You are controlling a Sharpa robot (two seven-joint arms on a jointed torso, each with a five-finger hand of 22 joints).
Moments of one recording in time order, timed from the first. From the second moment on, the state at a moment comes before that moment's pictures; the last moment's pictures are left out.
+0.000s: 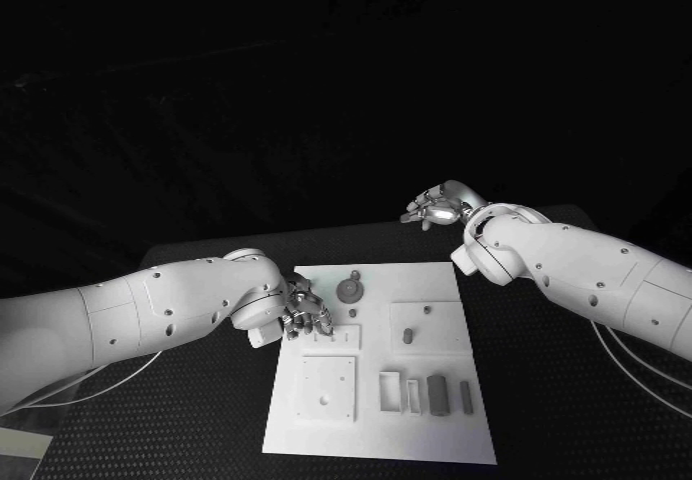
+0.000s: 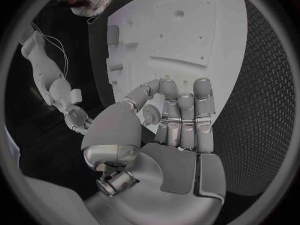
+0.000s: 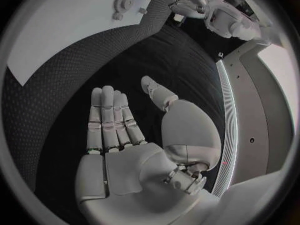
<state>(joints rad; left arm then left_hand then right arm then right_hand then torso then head) 1.32 -0.60 -0.24 1.29 -0.69 0.02 -0.56 0.98 -0.01 0.54 -0.29 0.47 1.06 0.09 0.35 0.62 1.32 -0.01 0.59 0.84 1.13 -0.10 1.10 1.02 0.02 1.24 -0.20 0.57 1.31 1.27 -0.55 0.01 1.07 -0.85 -0.34 -0.05 0.98 -0.14 0.65 -0.28 0.05 0.79 0.21 0.21 0.57 0.70 0.15 0.78 0.64 0.75 0.08 0.91 0.65 0.15 0.65 0.11 0.53 1.17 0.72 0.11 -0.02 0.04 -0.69</state>
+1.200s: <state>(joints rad) 1.30 -0.56 -0.24 1.25 -0.72 0.02 -0.57 0.95 0.01 0.54 -0.28 0.44 1.06 0.09 0.35 0.62 1.32 -0.02 0.63 0.85 1.14 -0.10 1.16 0.98 0.02 1.24 -0.20 0.62 1.31 1.27 -0.55 0.01 1.06 -0.69 -0.32 0.05 0.99 -0.11 0.60 -0.24 0.05 0.73 0.19 0.22 0.54 0.73 0.22 0.44 0.22 0.58 0.25 0.51 0.36 0.03 0.27 0.19 0.36 1.22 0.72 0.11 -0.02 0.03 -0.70</state>
